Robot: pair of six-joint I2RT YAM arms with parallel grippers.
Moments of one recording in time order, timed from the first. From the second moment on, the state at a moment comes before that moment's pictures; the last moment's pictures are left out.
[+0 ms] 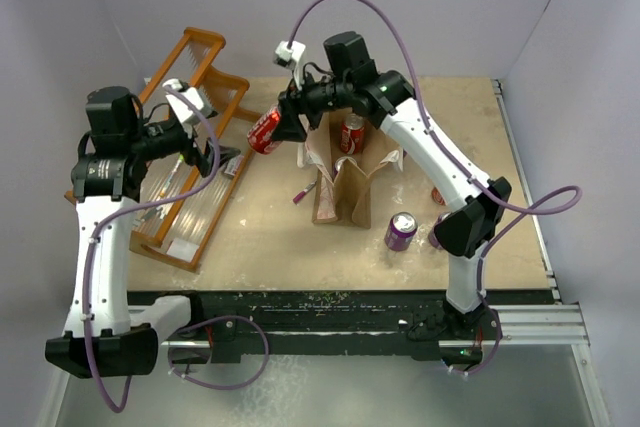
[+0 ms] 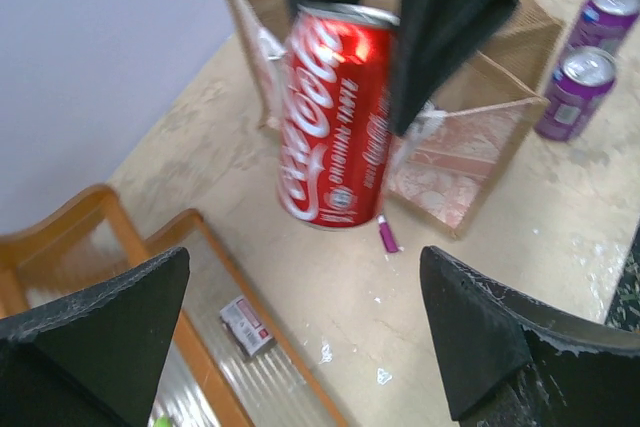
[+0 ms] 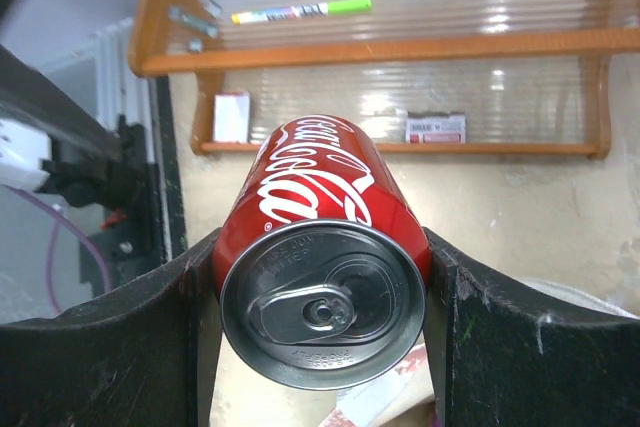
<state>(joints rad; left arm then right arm) 0.04 1.10 1.38 -0.71 0.97 0.57 0.66 1.94 2.22 -0.77 -0.69 -0.13</state>
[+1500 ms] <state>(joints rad) 0.25 1.08 1.52 -0.72 0.49 0.01 1.08 1.95 1.57 -0.72 -0.17 -0.75</state>
